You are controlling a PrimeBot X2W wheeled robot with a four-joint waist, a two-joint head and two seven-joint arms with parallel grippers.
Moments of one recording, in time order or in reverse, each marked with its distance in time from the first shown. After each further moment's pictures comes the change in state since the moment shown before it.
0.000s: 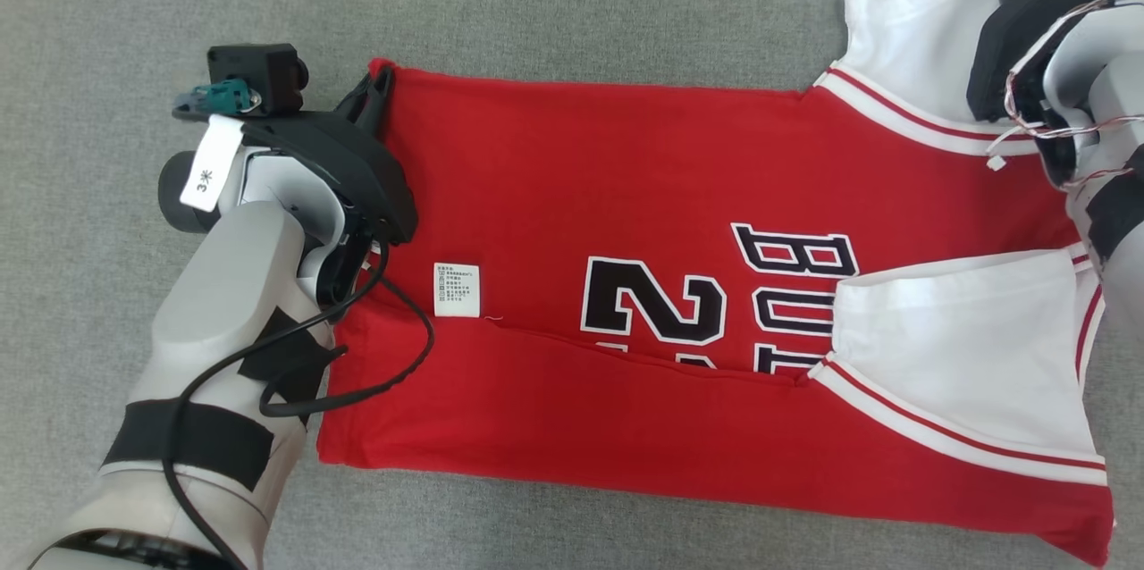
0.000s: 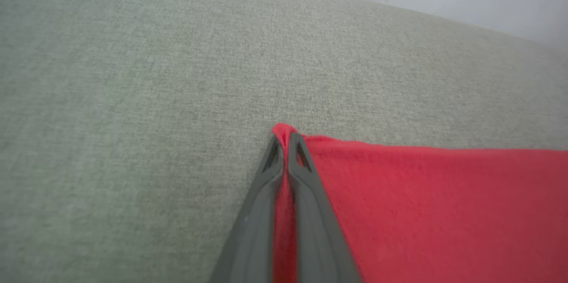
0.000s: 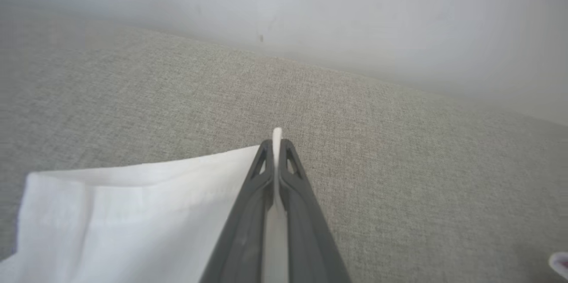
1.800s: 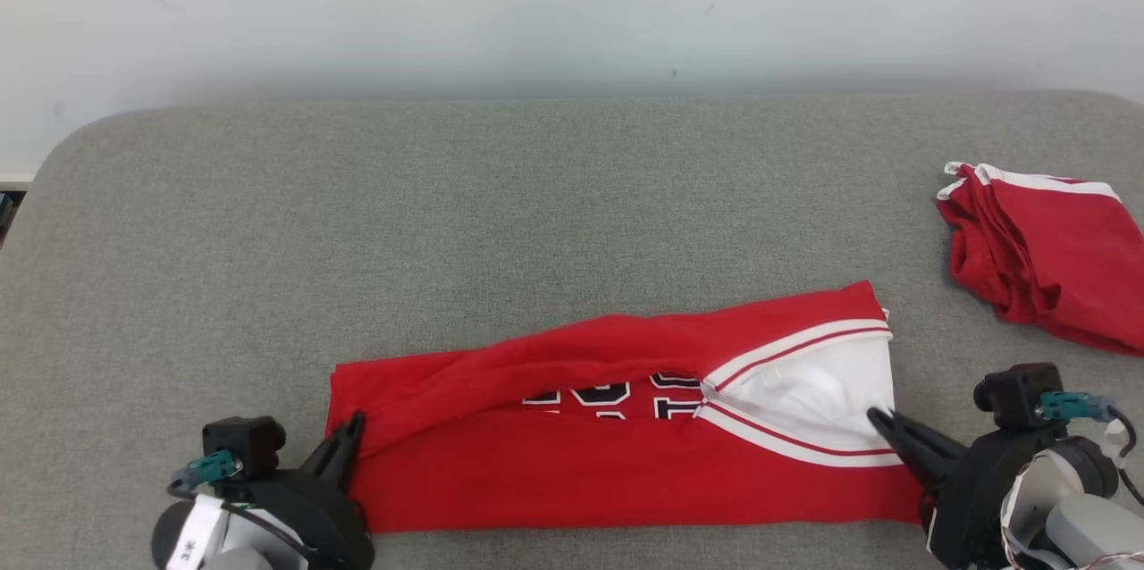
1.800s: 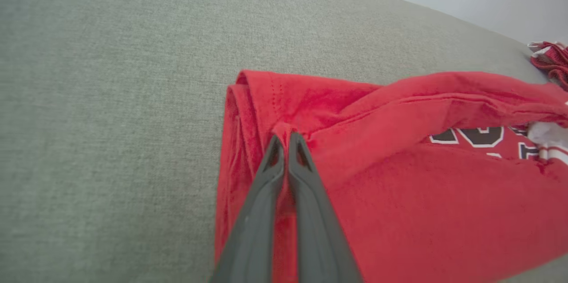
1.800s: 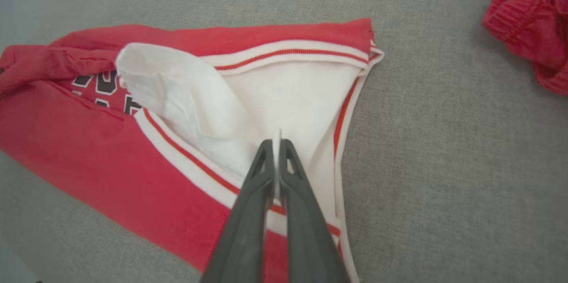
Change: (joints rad) left arm 0.633 0.184 -0.161 -0.302 -0.198 0.015 -0.108; right arm 0.869 -0.344 0.320 -0.817 0.565 0.066 -0.020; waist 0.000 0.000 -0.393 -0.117
